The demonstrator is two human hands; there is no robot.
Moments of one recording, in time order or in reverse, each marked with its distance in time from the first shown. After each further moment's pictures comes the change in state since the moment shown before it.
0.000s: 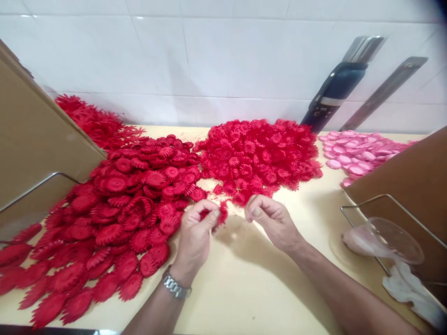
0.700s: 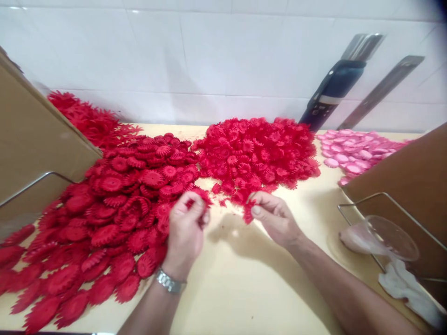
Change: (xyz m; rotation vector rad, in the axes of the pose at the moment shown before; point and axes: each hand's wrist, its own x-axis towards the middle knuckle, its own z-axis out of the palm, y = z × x) left_hand 0.008 0.008 -0.005 -0.194 0.091 -0.012; right_hand 0.000 0.002 -0.006 0.163 0.019 0.098
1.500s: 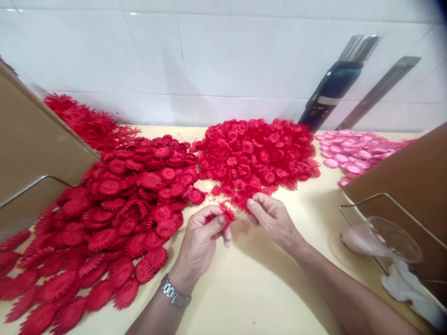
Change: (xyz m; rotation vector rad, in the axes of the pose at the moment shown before) left_hand -0.011 -0.010 0.007 0.054 -0.256 -0.218; right_hand 0.006 -0.002 0.001 -0.434 0.172 0.108
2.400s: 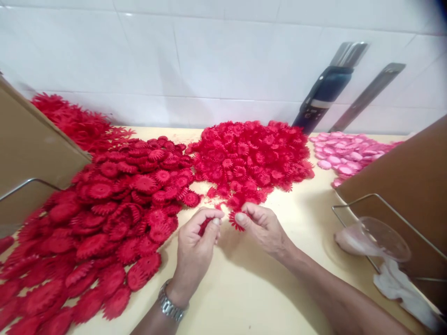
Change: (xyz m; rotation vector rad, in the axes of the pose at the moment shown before) left_hand -0.004 -0.012 -0.007 0.521 0.106 0.319; right_hand -0.008 0.005 0.011 0.114 -0.121 -0.053
